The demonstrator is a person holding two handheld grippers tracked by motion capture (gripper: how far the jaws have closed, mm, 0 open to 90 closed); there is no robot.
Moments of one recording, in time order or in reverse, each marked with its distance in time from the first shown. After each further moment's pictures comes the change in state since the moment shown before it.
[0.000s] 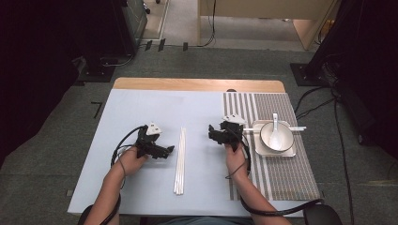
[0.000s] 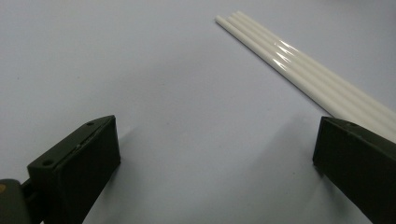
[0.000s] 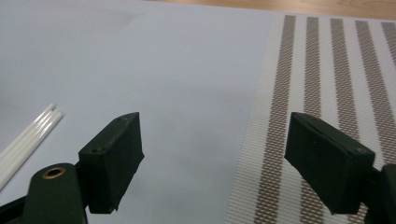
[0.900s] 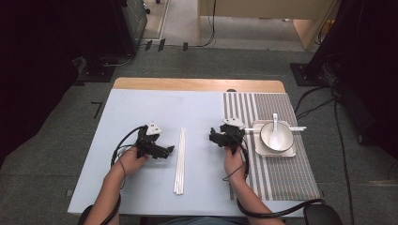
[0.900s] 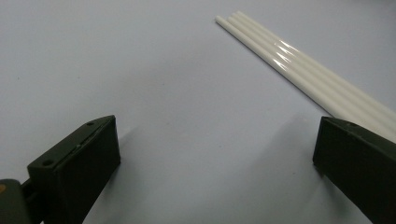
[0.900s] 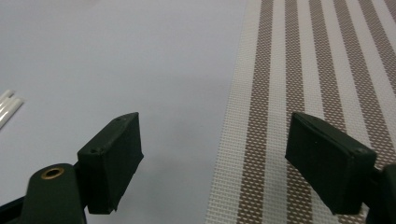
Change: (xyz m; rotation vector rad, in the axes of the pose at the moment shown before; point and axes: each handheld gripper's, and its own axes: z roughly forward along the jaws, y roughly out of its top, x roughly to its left) left arm 0.000 0.000 0.000 0.000 0.001 -0.003; right arm -0.003 -0.011 0.003 0.030 -0.098 0.034
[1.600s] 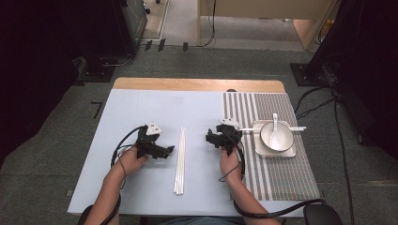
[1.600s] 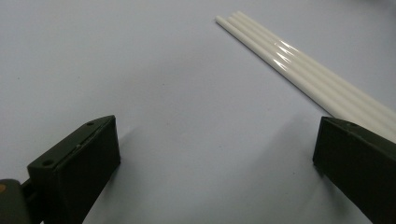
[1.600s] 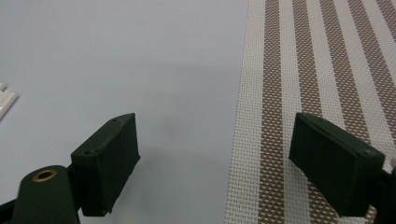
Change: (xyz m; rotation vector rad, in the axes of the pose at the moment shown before) left arm 0.000 0.000 0.000 0.000 0.000 0.000; right arm 0.013 0.000 0.004 0.050 -0.034 0.016
